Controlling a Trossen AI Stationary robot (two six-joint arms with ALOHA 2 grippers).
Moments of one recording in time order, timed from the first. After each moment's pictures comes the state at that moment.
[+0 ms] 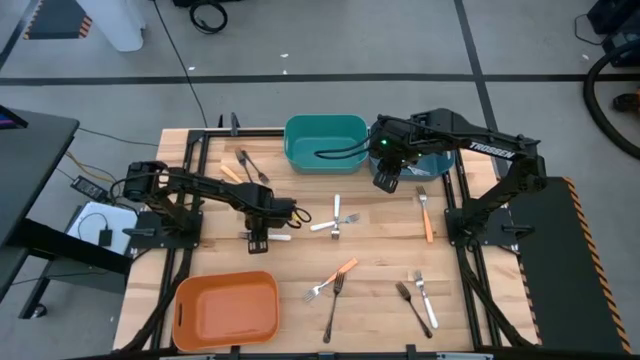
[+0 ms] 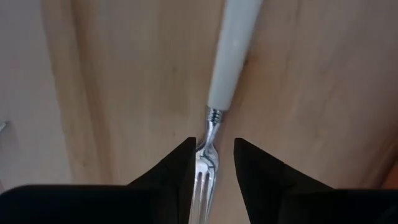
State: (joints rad) left arm 0.02 1.67 0.96 -0.89 0.10 -0.09; right arm -0.21 1.48 1.69 -1.39 0.16 0.21
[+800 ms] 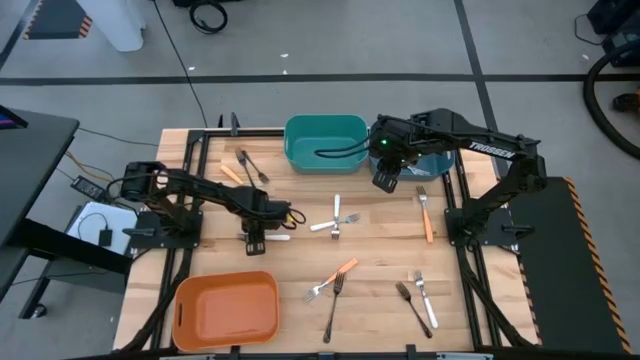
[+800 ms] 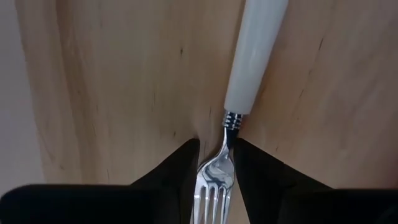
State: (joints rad) left arm 0.02 1.68 0.83 -0.73 0.10 -0.14; right arm -0.21 1.48 1.69 -1.39 0.15 0.24
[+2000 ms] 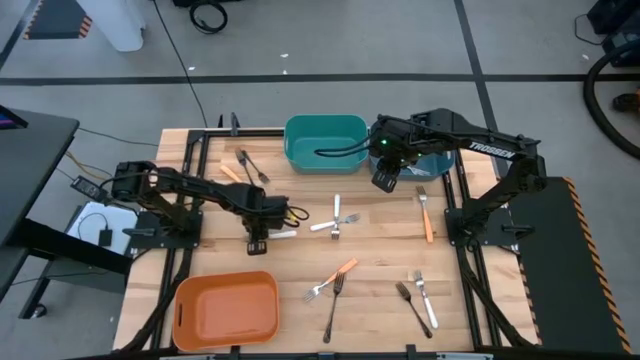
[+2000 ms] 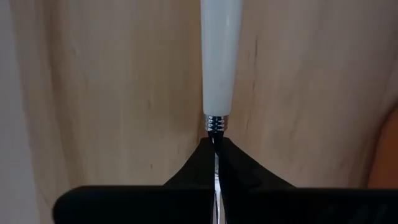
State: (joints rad) left arm 0.03 1.58 0.85 -0.68 0.18 -0.07; right arm -0.21 1.48 1.69 -1.39 0.15 0.26
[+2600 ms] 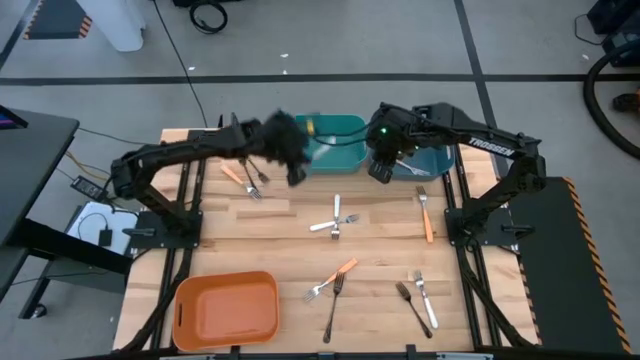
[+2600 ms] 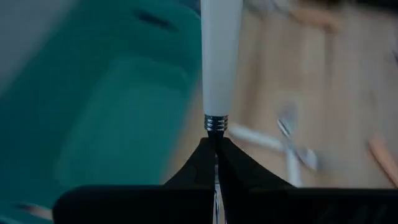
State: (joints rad) left arm 0.41 1.57 1.33 -0.50 0.08 0.05; right arm -0.28 1.48 1.69 -1.26 0.16 0.13
